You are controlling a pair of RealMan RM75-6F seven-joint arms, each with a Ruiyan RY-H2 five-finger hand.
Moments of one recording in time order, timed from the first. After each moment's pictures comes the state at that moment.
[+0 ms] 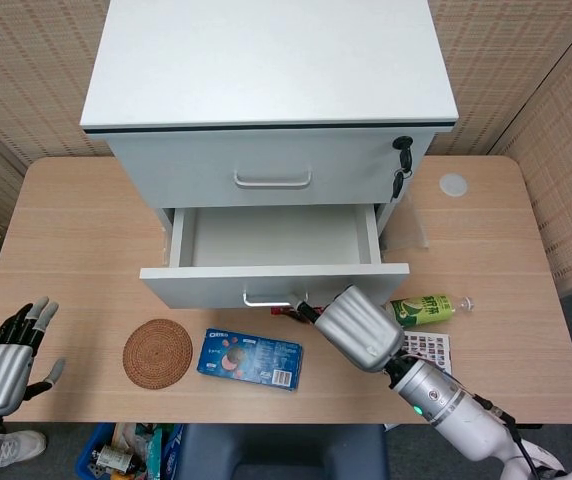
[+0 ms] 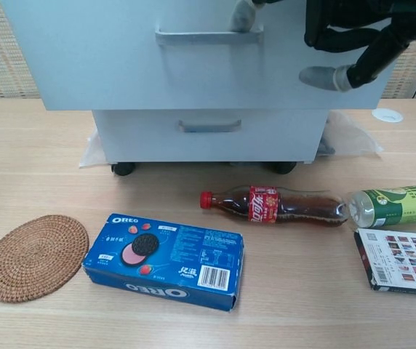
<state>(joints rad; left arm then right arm) -0.10 -1.16 -0.01 -1.60 1.54 1.47 0.10 0.82 -0.97 0.06 -2.34 -1.23 1.11 -0.89</state>
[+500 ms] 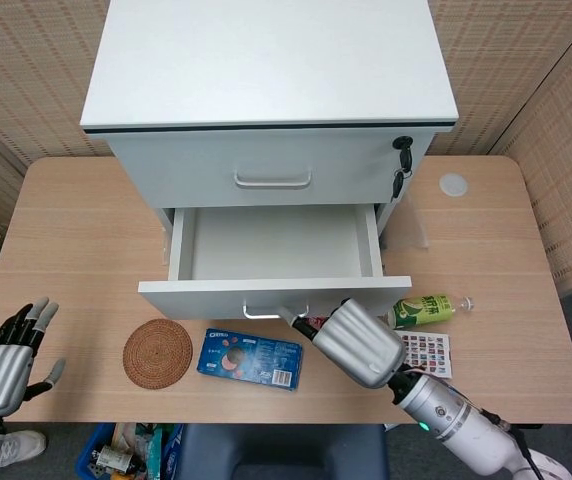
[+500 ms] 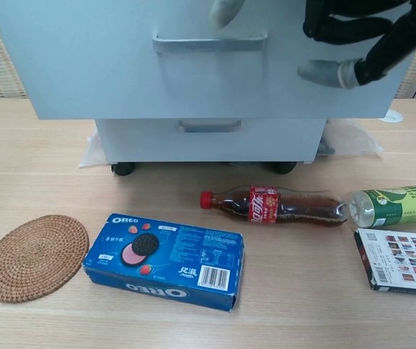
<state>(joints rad) -0.10 -1.16 0.00 -1.60 1.54 1.47 0.10 0.75 -0.95 0.05 -2.35 -1.40 1.13 -0.83</state>
